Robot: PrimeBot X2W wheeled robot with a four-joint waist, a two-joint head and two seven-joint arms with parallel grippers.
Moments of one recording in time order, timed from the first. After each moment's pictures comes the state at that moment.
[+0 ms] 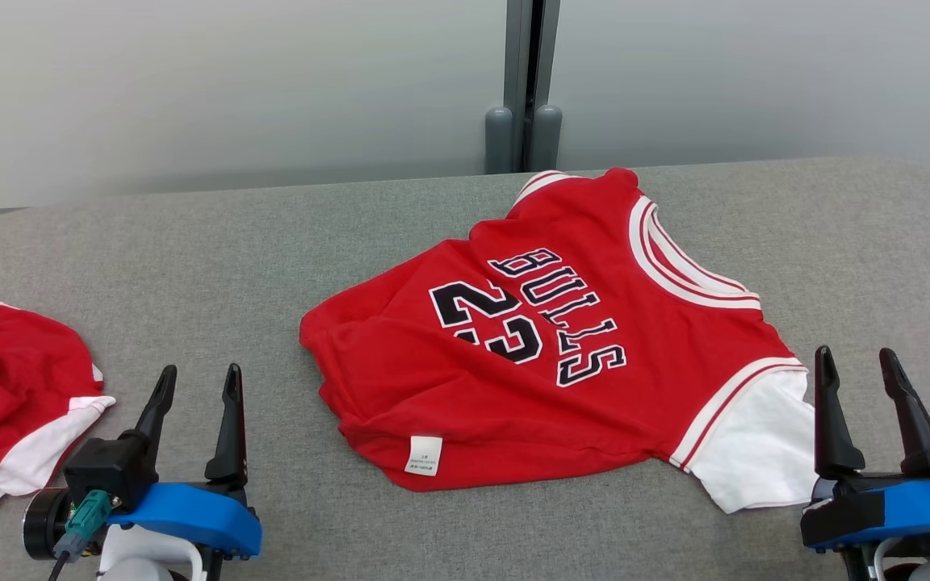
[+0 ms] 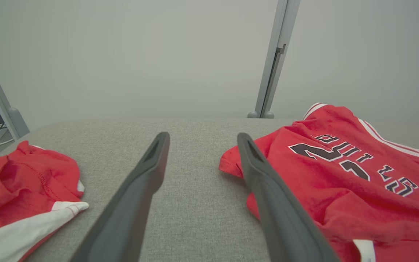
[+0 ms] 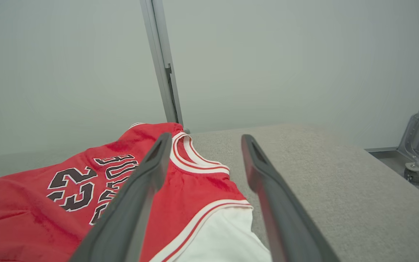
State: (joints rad) left arm -0.13 0.34 -0.33 0.26 -0.49 0.08 -0.23; right arm -0.05 -0.05 -0.16 0.11 0.16 0.13 -0.16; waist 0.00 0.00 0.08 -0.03
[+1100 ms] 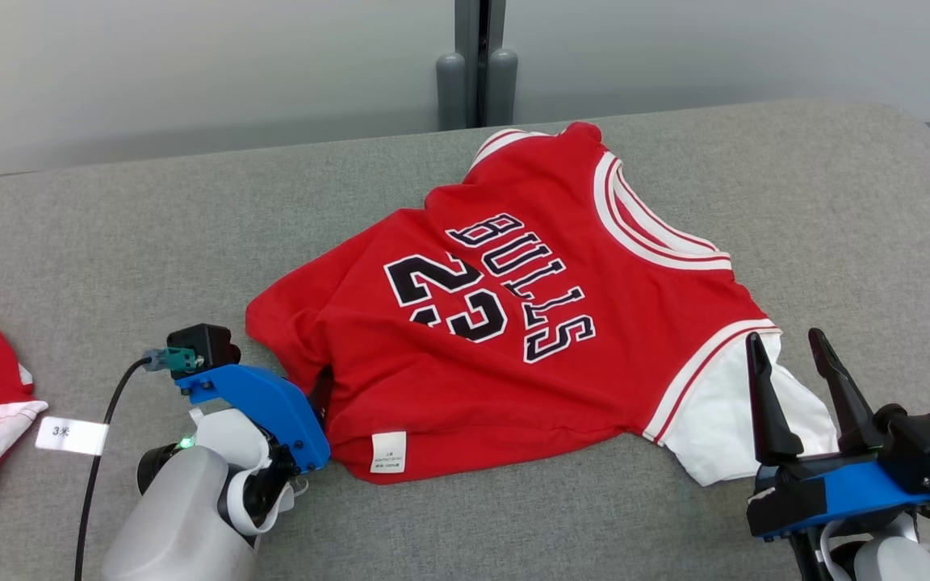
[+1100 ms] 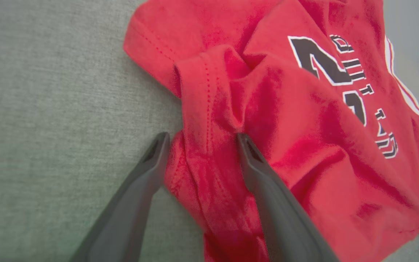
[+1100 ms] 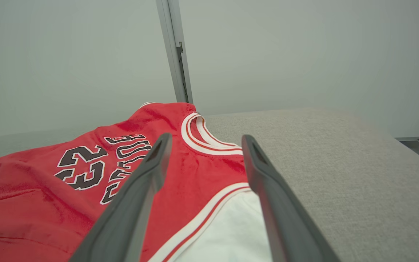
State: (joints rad) left arm -0.47 0.16 -0.36 0.71 -0.78 0.00 0.27; right arm -0.09 -0.05 -0.04 0.13 0.16 0.13 -0.19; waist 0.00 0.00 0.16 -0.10
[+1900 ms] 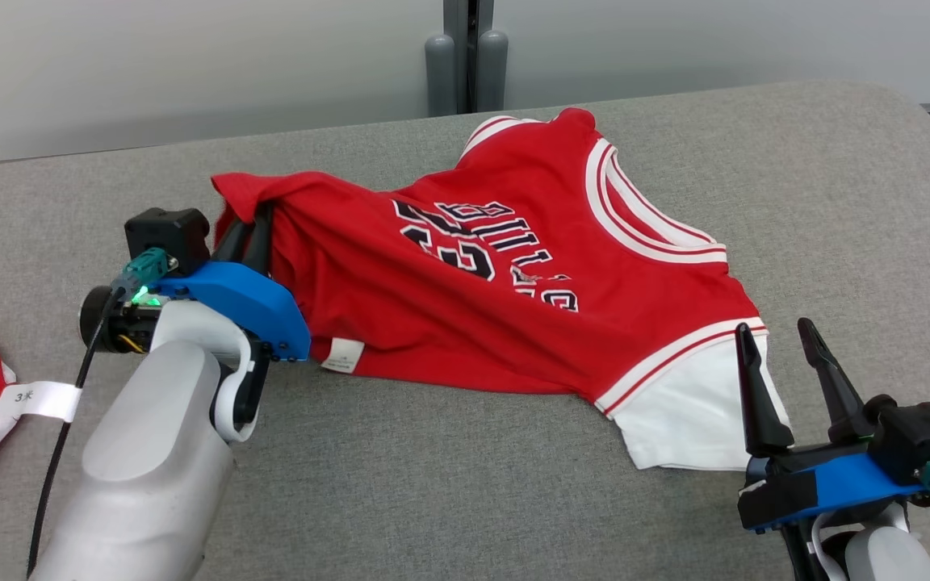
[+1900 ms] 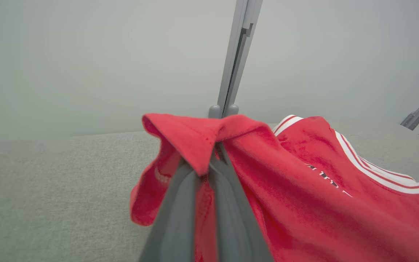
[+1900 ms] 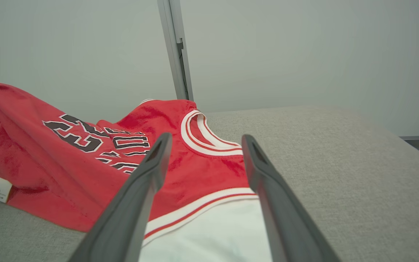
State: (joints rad) left arm -0.67 0.20 -0.43 0.73 -0.57 -0.01 -0.10; right arm -0.12 -0.05 -0.03 0.14 0.16 0.13 -0.20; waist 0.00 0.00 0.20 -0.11
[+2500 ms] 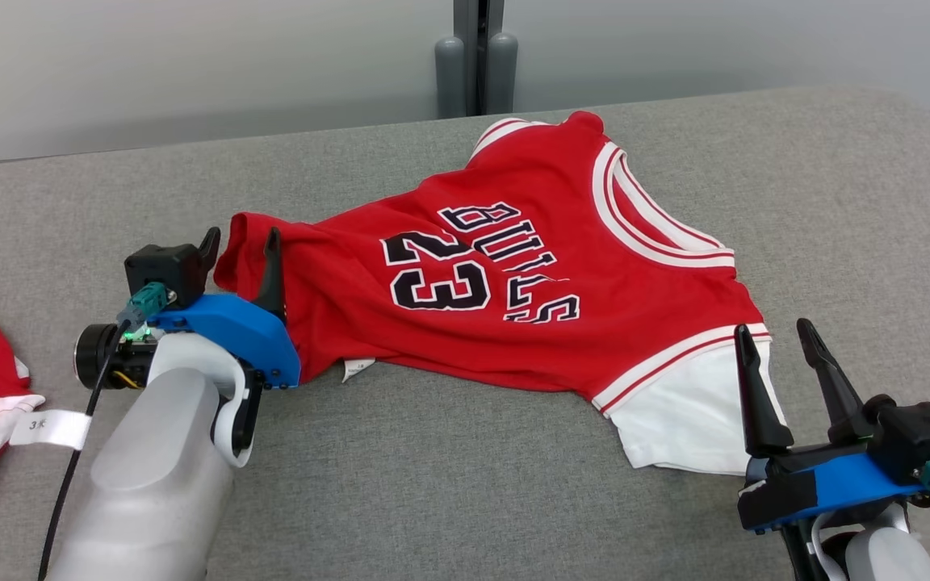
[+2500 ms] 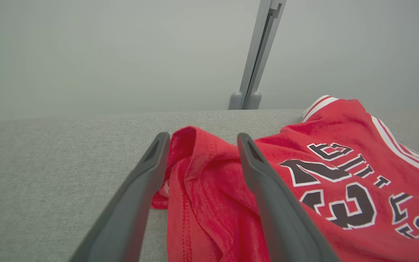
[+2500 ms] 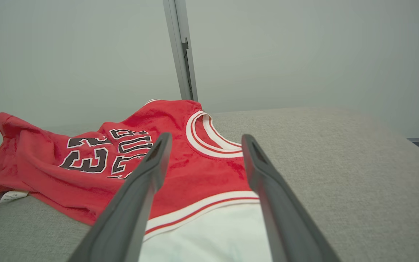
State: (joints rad) left arm -0.71 0.18 -0.45 0.93 -0.55 -0.01 -0.22; right arm -0.12 -0.05 -0.02 0.13 0.16 0.13 -0.19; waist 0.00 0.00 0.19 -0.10
